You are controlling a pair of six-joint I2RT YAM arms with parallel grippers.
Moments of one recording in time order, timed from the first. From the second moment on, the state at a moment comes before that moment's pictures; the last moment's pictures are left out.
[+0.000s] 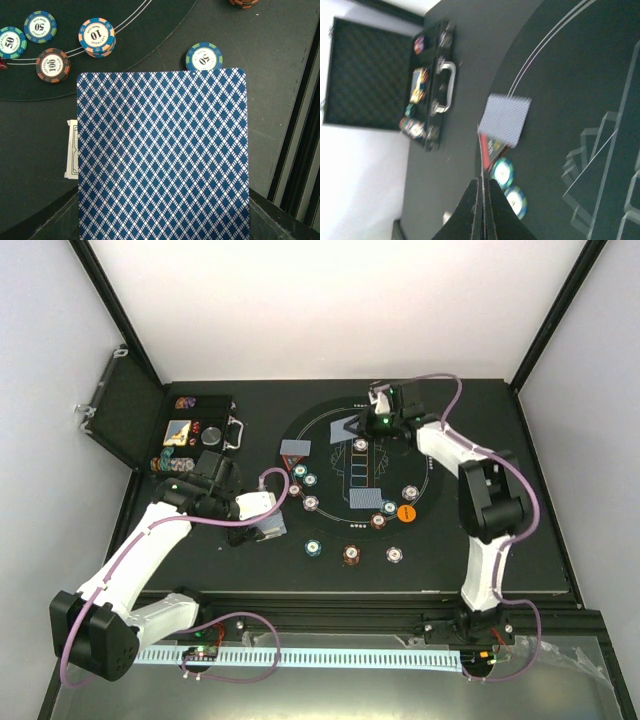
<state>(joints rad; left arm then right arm) -0.32 1.08 0.90 -1.00 0.39 0.85 0.35 1.93 1.40 -0.13 -0.70 0.71</state>
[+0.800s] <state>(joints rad) -0.32 1.08 0.90 -1.00 0.39 0.84 0.24 2.53 2.14 -0.53 -0.51 0.59</state>
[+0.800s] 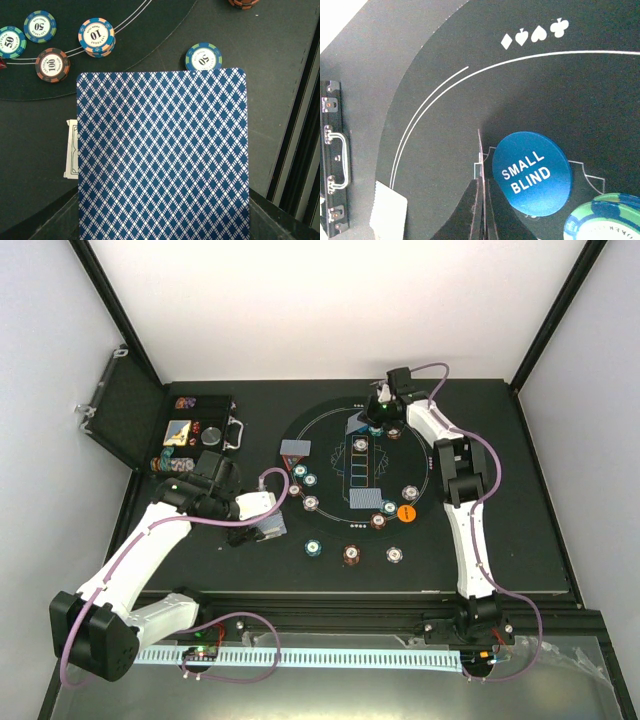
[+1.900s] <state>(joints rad) -0.32 1.08 0.90 -1.01 0.39 0.84 0.22 2.47 2.12 -0.60 -0.45 0.53</state>
